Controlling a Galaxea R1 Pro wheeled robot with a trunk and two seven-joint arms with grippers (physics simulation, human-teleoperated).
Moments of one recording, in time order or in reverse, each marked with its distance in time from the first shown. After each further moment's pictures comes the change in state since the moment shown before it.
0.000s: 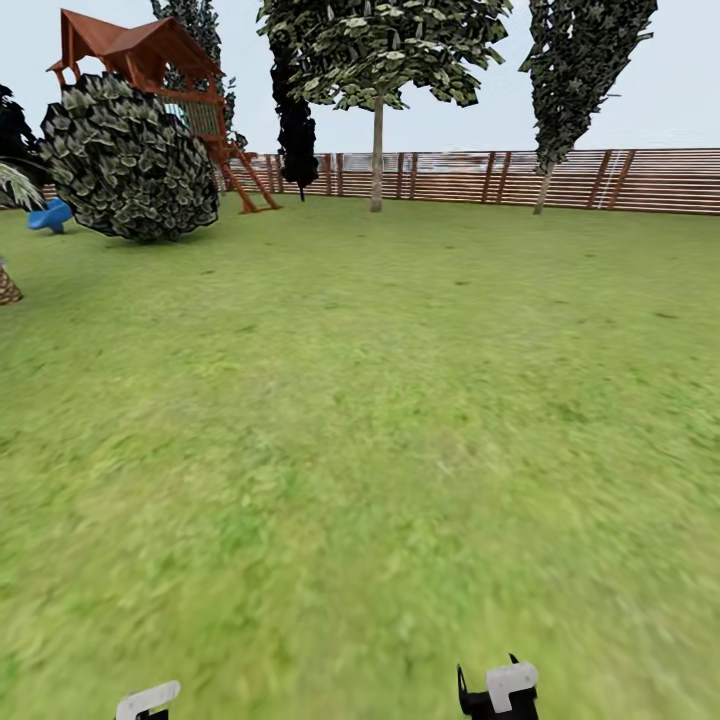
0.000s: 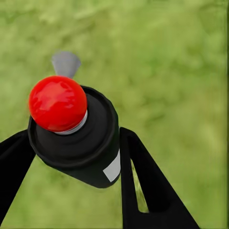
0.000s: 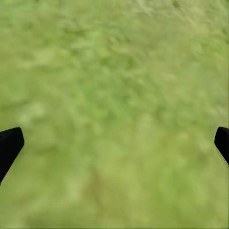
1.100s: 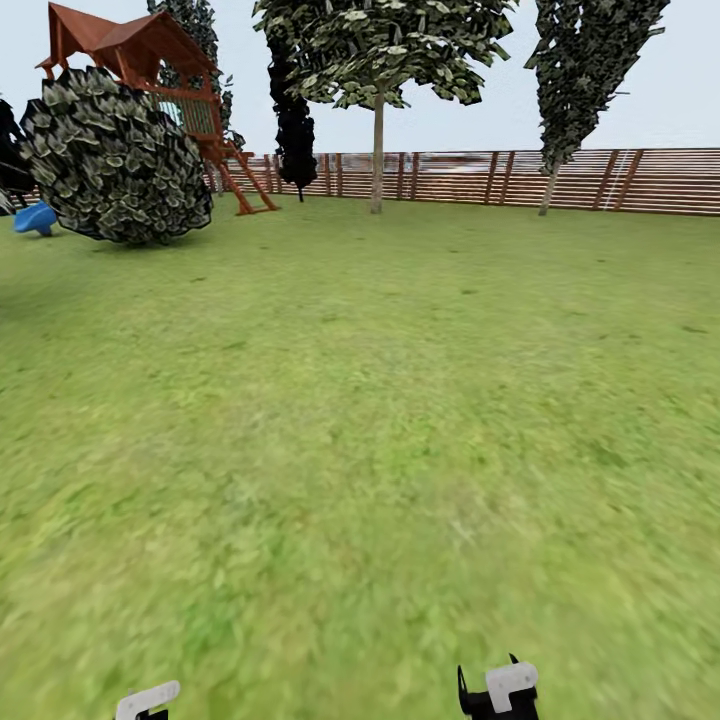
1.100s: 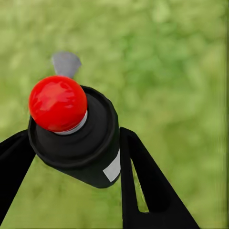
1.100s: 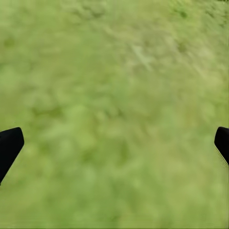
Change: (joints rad) left arm 0.000 0.000 0.001 0.000 0.001 0.000 0.001; right arm 0.000 0.000 0.000 0.000 0.000 0.000 0.000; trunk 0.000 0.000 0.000
